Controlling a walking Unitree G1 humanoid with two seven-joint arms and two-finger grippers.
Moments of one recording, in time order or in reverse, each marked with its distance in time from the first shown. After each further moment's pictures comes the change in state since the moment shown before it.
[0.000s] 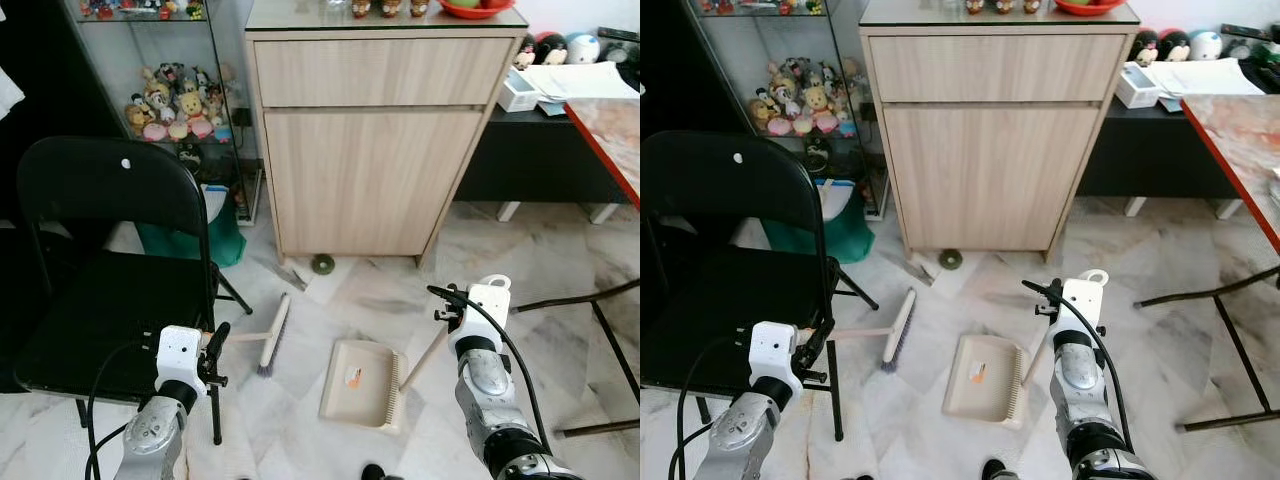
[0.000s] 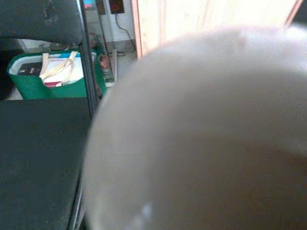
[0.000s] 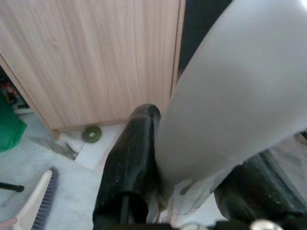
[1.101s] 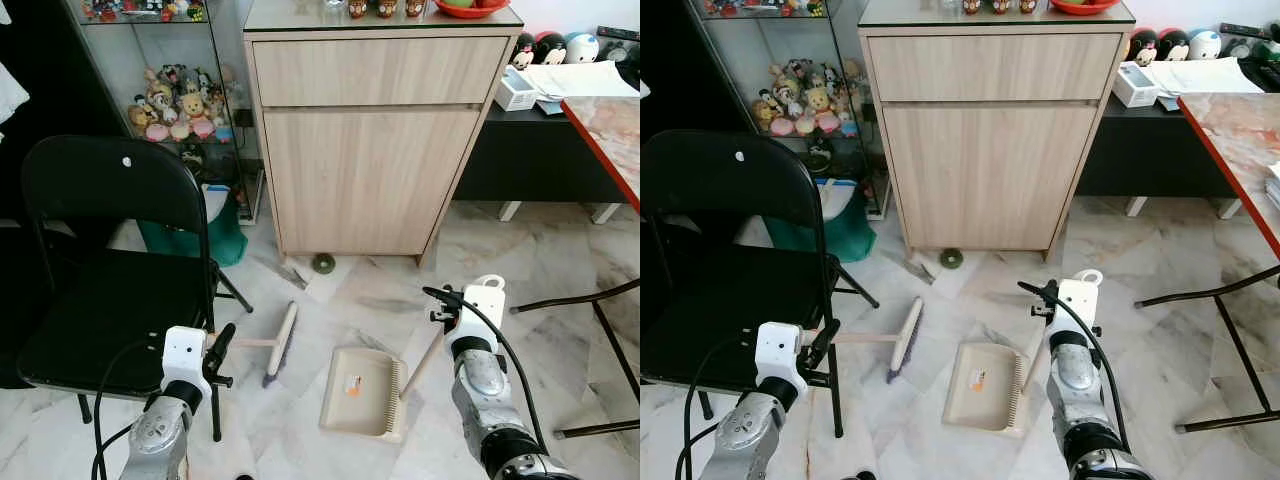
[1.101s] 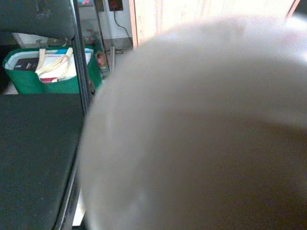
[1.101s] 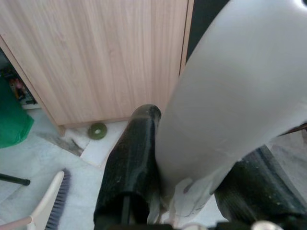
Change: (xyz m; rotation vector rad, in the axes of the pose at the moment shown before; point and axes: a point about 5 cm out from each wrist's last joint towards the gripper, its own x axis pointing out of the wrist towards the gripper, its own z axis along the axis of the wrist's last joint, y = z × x) left arm 0.002 -0.005 -0.001 -0.019 0.004 -0.011; right arm -0.001 0.005 -0.001 0.001 0.010 0.017
